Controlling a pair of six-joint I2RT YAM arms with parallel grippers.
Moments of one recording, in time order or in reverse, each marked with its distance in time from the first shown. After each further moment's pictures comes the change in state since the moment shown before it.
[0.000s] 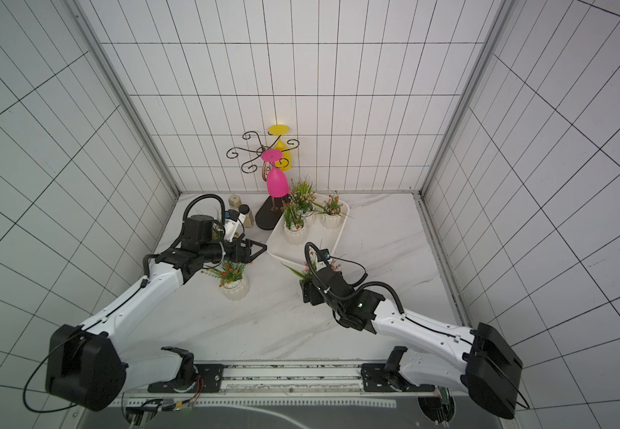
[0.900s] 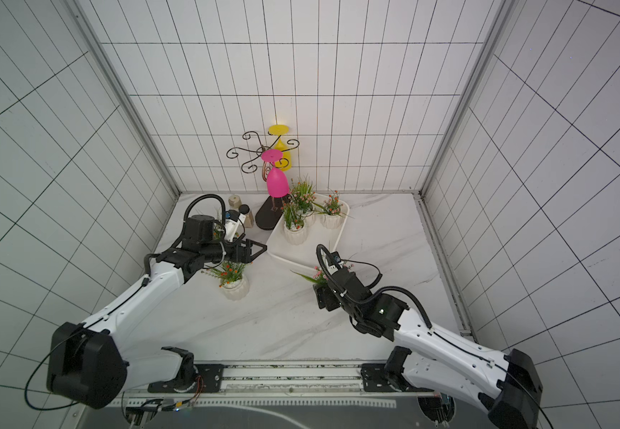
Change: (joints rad) left arm 0.003 0.011 0.000 0.000 0.000 0.000; right arm -0.050 -0.169 0.024 -0.216 -0.010 -0.163
